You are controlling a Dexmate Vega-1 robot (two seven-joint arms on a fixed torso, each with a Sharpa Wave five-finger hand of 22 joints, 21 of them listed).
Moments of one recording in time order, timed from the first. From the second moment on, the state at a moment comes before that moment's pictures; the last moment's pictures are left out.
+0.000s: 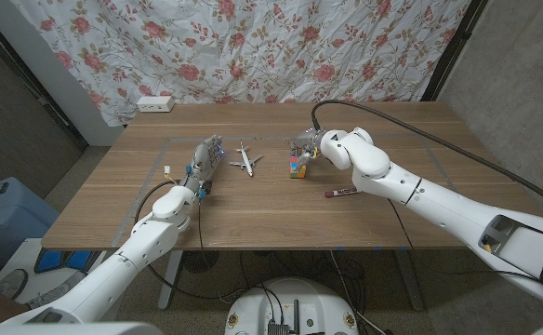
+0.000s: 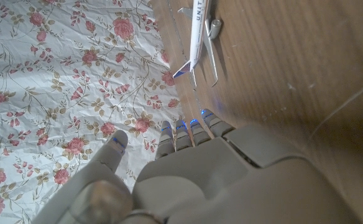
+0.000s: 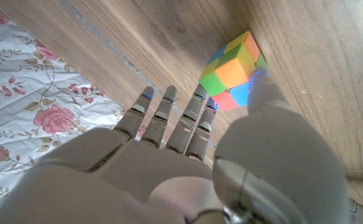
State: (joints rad) left arm 0.99 0.57 0.36 -1.47 -0.62 -0.20 0.13; left_hand 0.01 0.07 0.66 0.05 0.19 0.11 -0.04 0.18 0.17 0.04 -0.04 0.19 0.17 -0.02 -0.03 0.18 0.17 0.02 -0.03 0.18 0.17; right arm -0.48 -0.60 -0.94 -1.81 -1.02 -0.35 0.64; right_hand 0.92 -0.04 0.35 -0.15 0.19 0.62 -0.22 0.47 0.22 0.82 -0.22 0.31 0.24 0.38 -0.04 0.37 0.22 0.34 0.04 0.19 0.16
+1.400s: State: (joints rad) left arm 1.03 0.61 0.36 -1.63 -0.53 -0.16 0.22; left_hand 0.01 0.07 0.66 0.05 0.19 0.13 -0.04 0.18 0.17 0.05 -0.03 0.19 0.17 -0.01 -0.04 0.18 0.16 0.03 -0.04 0.18 0.17; right arm -0.67 -0.68 -0.75 -1.93 -0.68 -0.47 0.30; right_hand 0.93 -0.02 0.35 -0.16 0.18 0.64 -0.22 0.48 0.22 0.85 -0.22 0.30 0.26 0.41 -0.04 0.39 0.23 0.37 0.04 0.19 0.16
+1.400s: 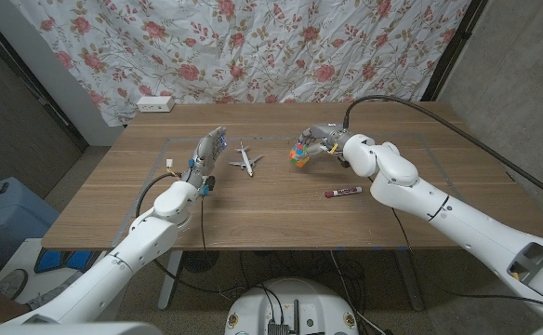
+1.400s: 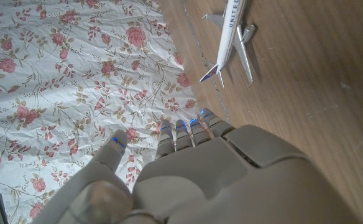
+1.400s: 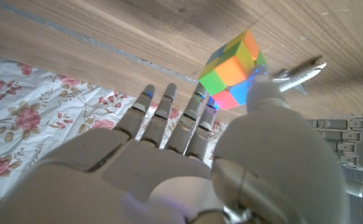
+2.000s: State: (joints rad) left arm 1.03 0.63 0.38 -1.72 -0.41 -0.12 0.29; left_hand 0.01 0.07 0.66 0.05 0.19 0.16 -0.05 0.19 0.17 0.07 -0.03 0.19 0.17 -0.01 -0.03 0.18 0.17 0.04 -0.04 0.19 0.17; right arm -0.74 -0.68 -0.68 -1.94 -0.47 -0.48 0.11; right_hand 0.93 -0.02 0.35 -0.16 0.18 0.64 -0.22 0.48 0.22 0.86 -0.21 0.29 0.26 0.42 -0.04 0.40 0.23 0.38 0.04 0.19 0.16
